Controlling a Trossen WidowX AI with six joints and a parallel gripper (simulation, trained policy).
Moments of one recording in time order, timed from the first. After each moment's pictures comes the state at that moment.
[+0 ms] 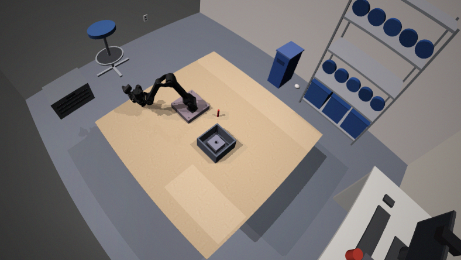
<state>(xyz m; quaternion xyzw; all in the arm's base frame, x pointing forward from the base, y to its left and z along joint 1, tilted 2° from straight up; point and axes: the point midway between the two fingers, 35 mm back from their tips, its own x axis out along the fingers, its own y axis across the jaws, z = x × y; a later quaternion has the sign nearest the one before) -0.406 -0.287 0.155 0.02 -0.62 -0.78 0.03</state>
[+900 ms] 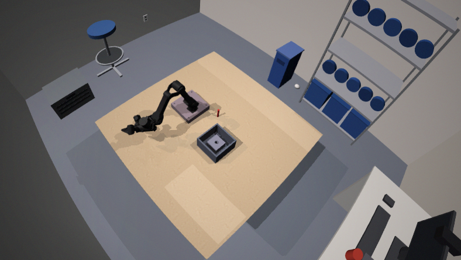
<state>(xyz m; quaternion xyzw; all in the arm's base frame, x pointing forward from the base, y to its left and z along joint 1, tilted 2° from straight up) -0.133 -0.479 0.160 0.23 -0.39 -0.85 0.28</state>
